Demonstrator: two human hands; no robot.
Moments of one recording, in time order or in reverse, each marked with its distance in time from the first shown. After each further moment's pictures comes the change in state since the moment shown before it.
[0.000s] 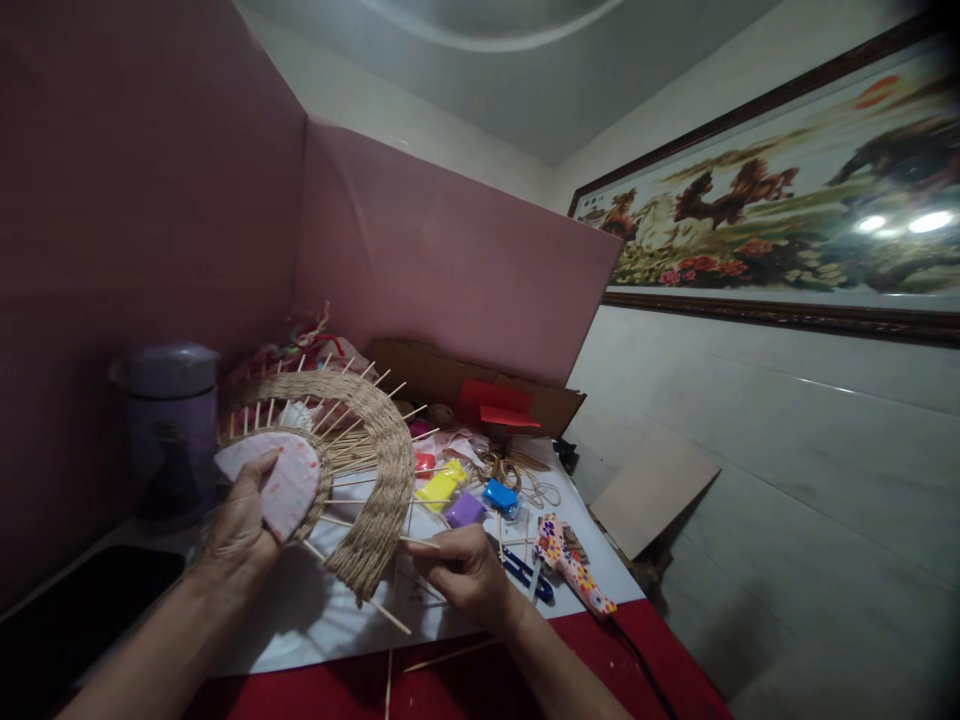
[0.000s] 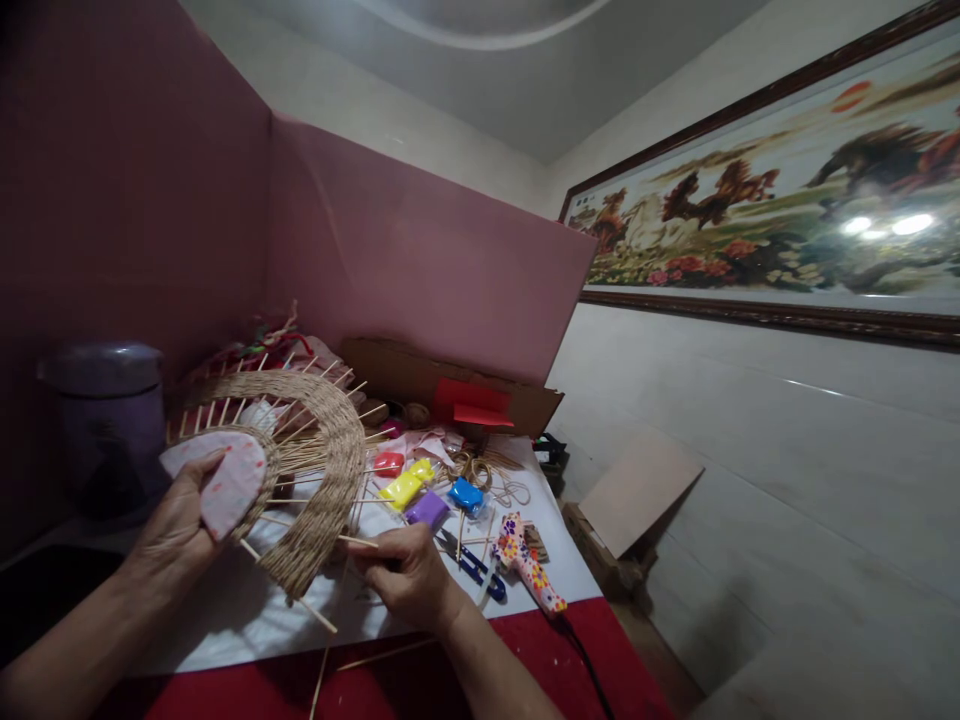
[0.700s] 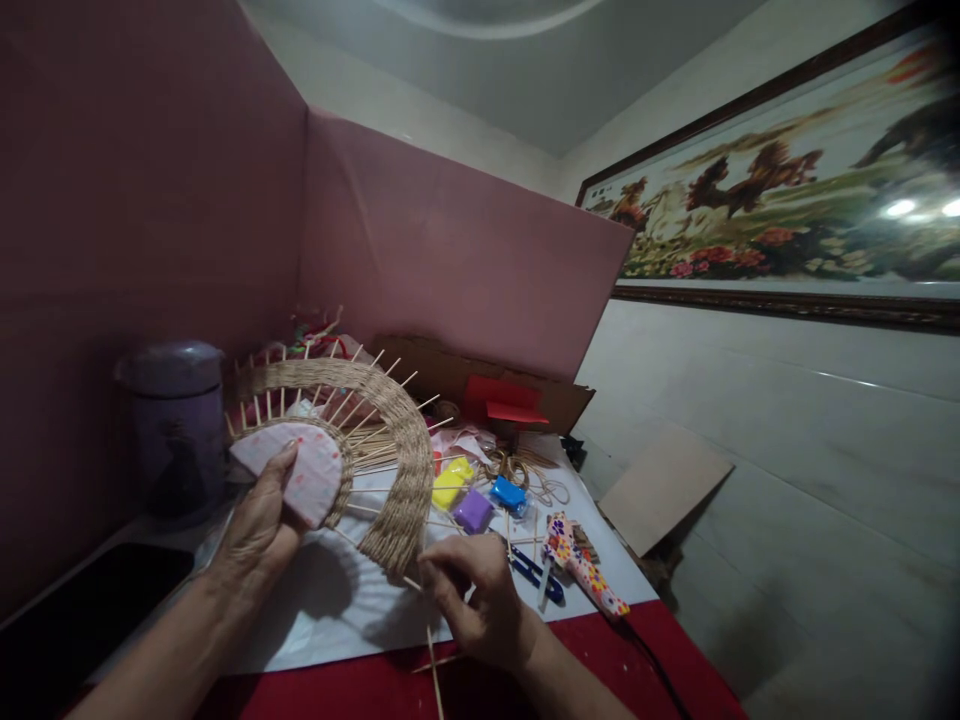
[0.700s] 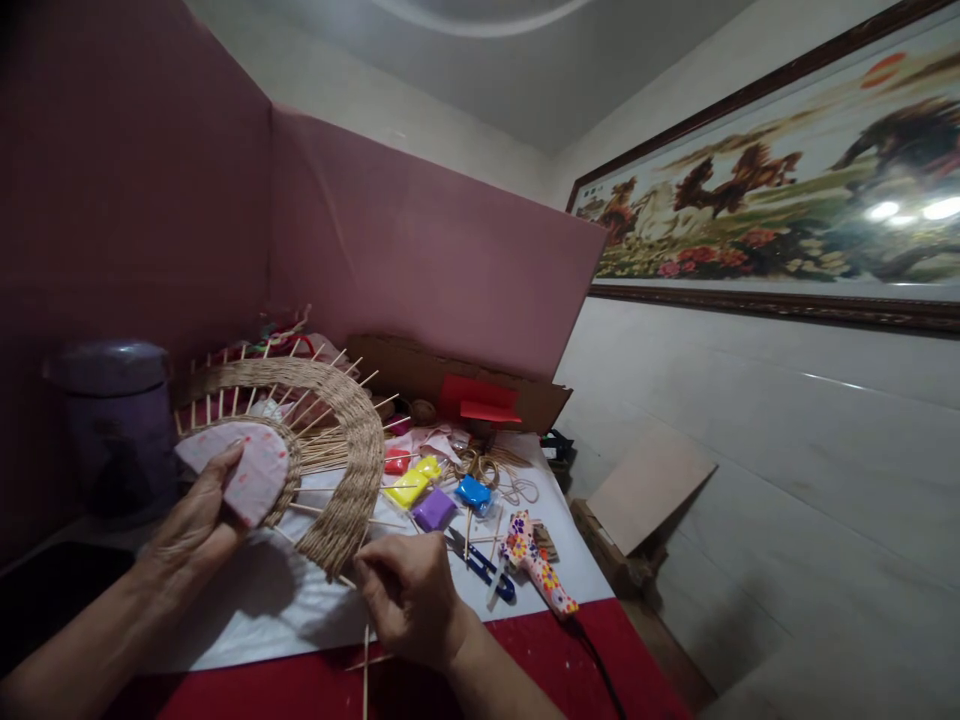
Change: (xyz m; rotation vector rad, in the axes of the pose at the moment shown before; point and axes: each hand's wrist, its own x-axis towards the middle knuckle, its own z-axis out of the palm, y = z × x) left_hand 0.007 -0.009 -0.002 0.002 -0.102 0.119; right_hand -0.003 -0.034 -0.005 -0.334 0.042 -0.177
